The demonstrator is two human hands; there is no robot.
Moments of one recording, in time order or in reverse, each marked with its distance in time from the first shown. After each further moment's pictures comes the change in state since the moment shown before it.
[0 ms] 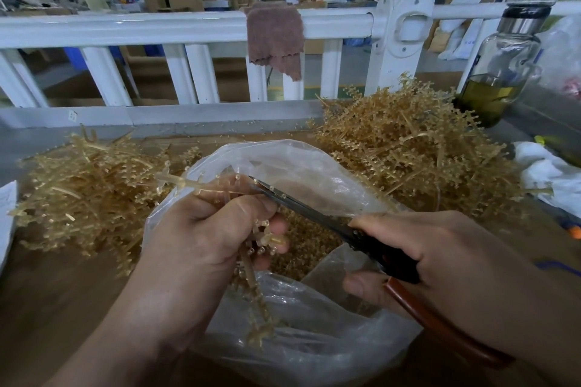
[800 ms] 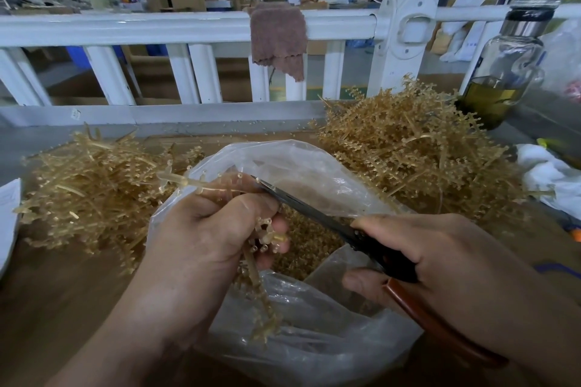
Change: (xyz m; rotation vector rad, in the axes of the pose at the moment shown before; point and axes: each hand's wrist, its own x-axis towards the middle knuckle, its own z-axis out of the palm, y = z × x) left_hand 0.000 0.003 0.000 -0.008 0.010 -0.013; right_hand 0.003 -0.002 0.004 -0.014 0.019 0.005
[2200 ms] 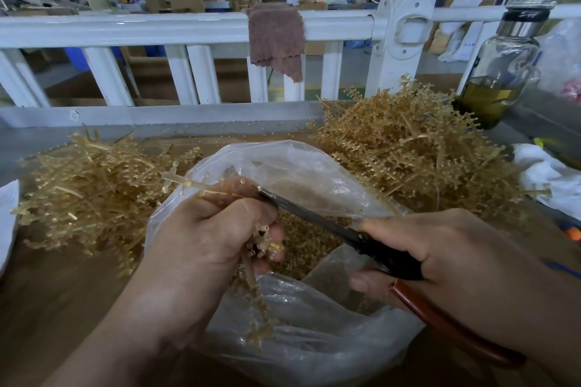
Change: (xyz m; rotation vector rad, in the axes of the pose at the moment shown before) left_hand 0.001 0.000 0.000 0.038 -0.023 -0.045; right_hand -0.002 -0.002 -0.009 0.006 -0.052 0.026
